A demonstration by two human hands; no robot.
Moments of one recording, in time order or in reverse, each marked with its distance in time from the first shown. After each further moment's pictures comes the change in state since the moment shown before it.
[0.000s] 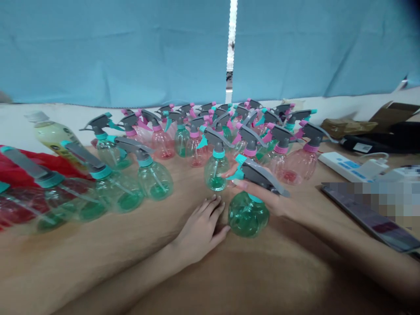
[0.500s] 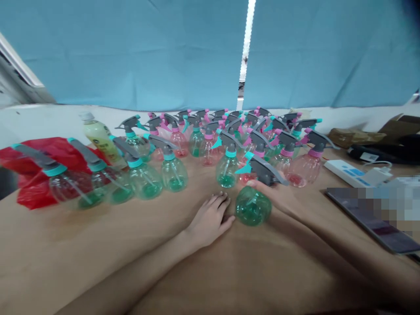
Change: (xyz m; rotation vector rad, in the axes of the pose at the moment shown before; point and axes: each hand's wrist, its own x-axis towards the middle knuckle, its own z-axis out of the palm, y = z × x) left_hand -0.008 0.006 -0.004 -0.016 0.015 -0.079; right_hand -0.014 0.002 0.007 -0.322 0.274 0.065
